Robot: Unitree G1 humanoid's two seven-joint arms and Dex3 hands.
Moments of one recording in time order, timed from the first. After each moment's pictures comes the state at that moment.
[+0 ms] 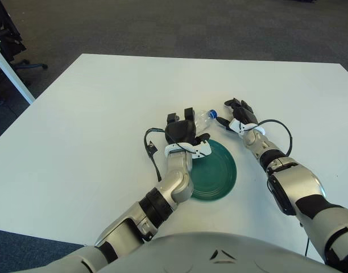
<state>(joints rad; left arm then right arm) -0.28 -0.08 -0.74 0.16 0.98 0.80 0.16 -0.73 -0.19 0.27 1.34 -0.56 -0.27 -0.35</state>
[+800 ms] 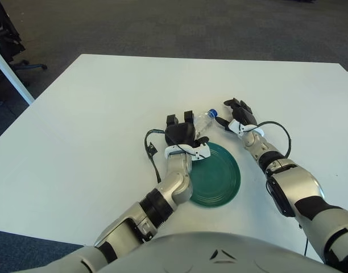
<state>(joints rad) -0.29 -0.08 -0.74 0.20 1.00 0.81 0.14 -0.71 -0.17 0.26 1.33 -0.53 -0.33 -0.37</state>
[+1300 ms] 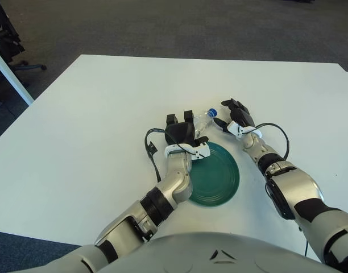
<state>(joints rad) -0.30 -0.08 -0.74 0.23 1.01 0.80 0.14 -0.69 -0.16 0.27 1.31 -0.53 -0.38 -0.39</state>
